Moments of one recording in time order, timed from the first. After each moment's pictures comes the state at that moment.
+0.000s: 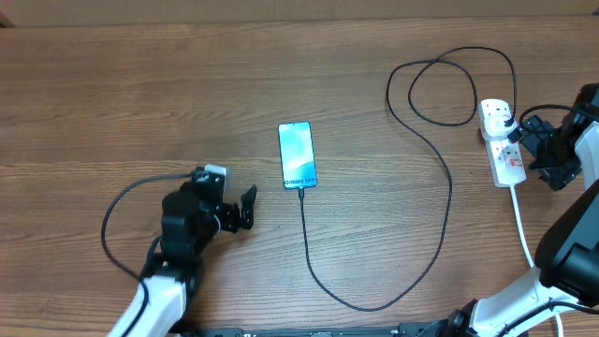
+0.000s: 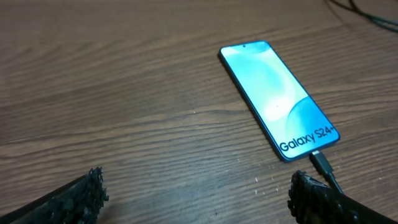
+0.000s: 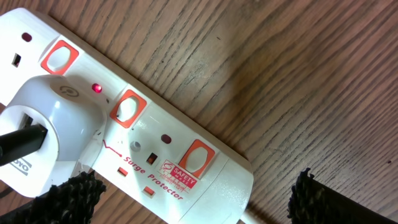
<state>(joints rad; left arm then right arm) -0.14 1.09 0.22 0.33 0.20 -0.05 -0.52 1.91 1.39 -0.82 -0.04 0.41</state>
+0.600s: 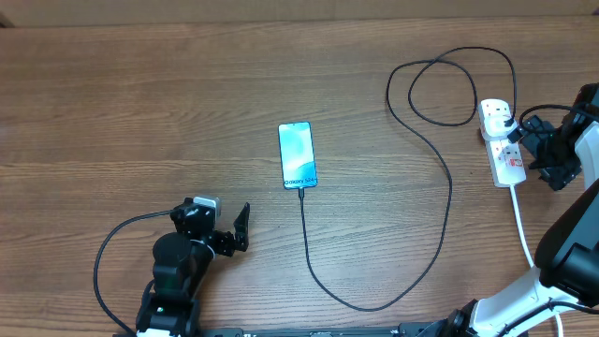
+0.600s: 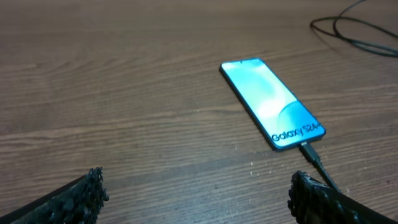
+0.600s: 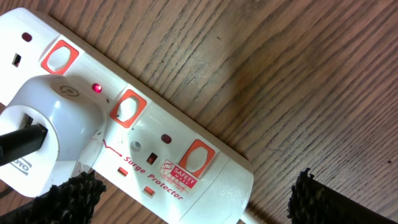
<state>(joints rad) -0.14 0.69 0.01 0.29 0.16 -0.07 -0.52 1.91 1.39 -0.82 -0.04 0.41</state>
